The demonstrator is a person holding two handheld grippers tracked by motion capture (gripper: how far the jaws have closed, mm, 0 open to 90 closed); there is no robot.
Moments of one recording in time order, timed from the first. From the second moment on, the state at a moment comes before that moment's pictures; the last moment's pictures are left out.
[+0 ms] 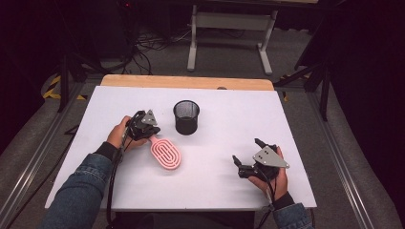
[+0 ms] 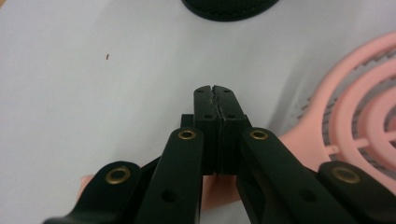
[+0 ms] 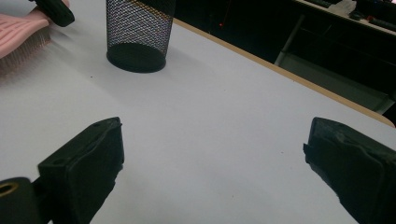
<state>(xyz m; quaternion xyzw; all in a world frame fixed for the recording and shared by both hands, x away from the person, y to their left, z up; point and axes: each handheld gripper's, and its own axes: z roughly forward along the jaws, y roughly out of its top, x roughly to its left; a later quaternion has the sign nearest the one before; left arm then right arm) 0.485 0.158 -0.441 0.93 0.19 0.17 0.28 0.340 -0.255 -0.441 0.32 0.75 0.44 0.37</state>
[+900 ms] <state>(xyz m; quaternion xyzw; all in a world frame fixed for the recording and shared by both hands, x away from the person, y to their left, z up) 0.457 0.189 -0.445 0.93 0.19 0.15 0.26 0.341 -0.254 -0.442 0.32 0.76 0.44 0.37</state>
